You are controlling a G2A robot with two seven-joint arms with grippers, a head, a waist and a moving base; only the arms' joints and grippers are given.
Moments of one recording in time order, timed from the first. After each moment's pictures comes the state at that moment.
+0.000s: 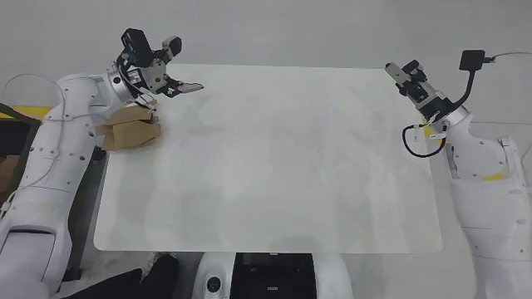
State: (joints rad) left arm 0.81 -0.86 -1.22 -1.12 1.28 -1.01 0.37; right arm -1.15 -1.08 1.50 -1.54 -0.20 -0.47 0.46
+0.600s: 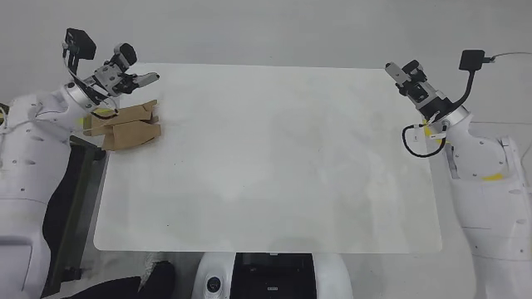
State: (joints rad) left arm 0.87 -0.76 -1.30 -0.99 0.66 -1.01 -0.06; right arm -1.15 -1.08 1.50 -1.54 -0.20 -0.47 0.46
